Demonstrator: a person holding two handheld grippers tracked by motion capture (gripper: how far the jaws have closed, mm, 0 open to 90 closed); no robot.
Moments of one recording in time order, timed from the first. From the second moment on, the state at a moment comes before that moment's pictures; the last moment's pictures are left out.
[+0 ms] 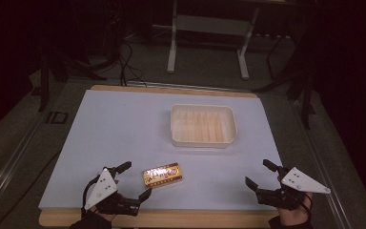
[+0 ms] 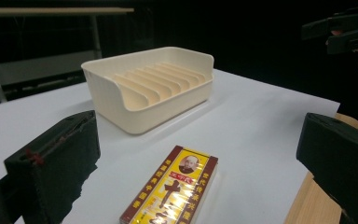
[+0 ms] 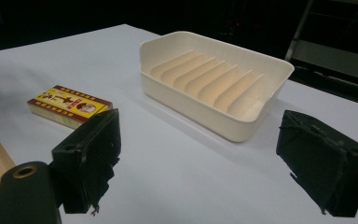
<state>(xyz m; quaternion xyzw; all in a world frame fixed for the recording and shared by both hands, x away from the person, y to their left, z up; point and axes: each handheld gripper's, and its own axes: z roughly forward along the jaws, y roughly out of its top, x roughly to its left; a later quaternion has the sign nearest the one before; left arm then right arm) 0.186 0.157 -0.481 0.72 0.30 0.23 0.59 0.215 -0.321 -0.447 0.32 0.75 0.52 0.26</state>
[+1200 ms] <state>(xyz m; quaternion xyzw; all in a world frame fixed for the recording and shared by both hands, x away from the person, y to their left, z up) 0.181 0.156 -0.447 0.76 0.30 0.19 0.55 0.216 -0.321 -0.446 0.33 0.75 0.52 0.23</state>
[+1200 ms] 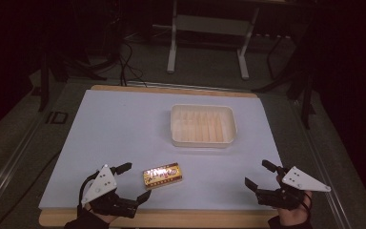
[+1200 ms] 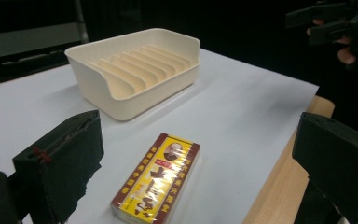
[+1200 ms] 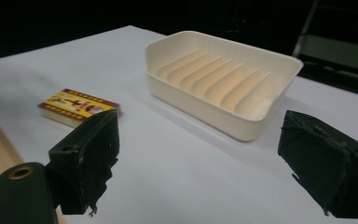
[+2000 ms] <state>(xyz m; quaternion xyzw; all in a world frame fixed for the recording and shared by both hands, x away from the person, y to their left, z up) 0.224 0.136 -0.436 0.82 0.27 0.14 0.48 0.214 -0.313 -0.444 0.32 0.76 0.52 0.23</state>
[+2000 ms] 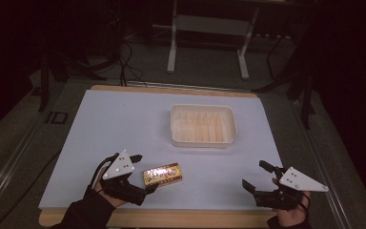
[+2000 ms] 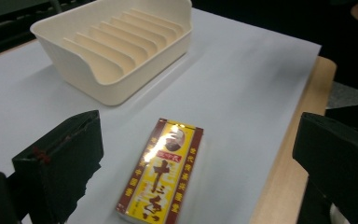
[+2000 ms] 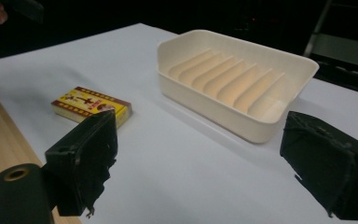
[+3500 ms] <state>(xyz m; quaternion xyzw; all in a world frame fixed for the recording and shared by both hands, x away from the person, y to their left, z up) 0.295 0.072 -0.499 0.93 0.21 0.08 0.27 0.208 -0.306 -0.442 0.29 0.77 0.54 0.19</state>
